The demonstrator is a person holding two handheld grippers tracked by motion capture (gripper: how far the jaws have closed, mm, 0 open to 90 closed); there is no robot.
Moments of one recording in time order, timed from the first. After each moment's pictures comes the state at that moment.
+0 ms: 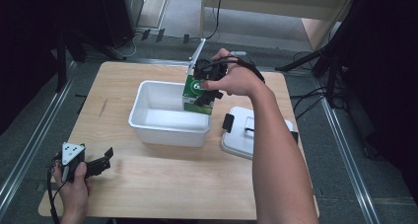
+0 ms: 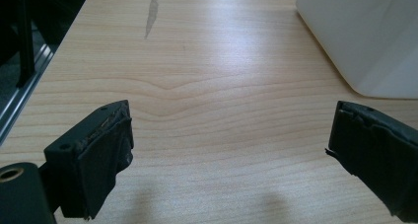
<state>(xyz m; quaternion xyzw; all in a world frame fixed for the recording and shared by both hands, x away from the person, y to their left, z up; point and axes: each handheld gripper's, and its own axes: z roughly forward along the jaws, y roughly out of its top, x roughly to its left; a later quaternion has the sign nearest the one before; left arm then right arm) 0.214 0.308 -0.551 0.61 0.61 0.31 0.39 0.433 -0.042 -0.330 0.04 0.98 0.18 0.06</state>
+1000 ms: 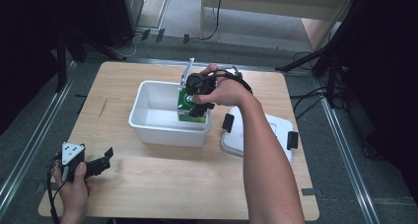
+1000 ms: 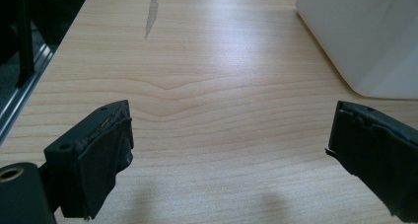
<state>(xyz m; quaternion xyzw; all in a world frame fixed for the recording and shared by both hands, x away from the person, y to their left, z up) 0.214 0.308 -0.551 0.61 0.61 0.31 0.39 0.434 -0.024 -0.383 0.00 0.98 0.17 0.06</state>
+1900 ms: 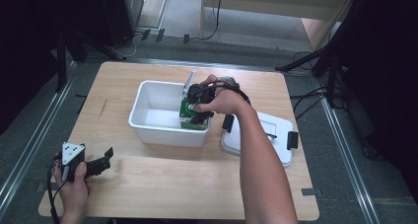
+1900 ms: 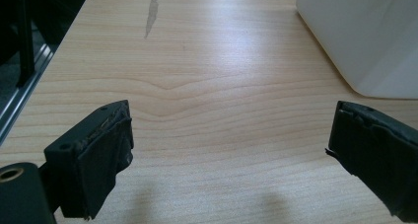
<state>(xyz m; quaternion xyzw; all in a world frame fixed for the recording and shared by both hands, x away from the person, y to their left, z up) 0.214 0.308 -0.551 0.61 0.61 0.31 0.39 0.442 -0.026 -0.432 0.01 0.98 0.17 0.05</state>
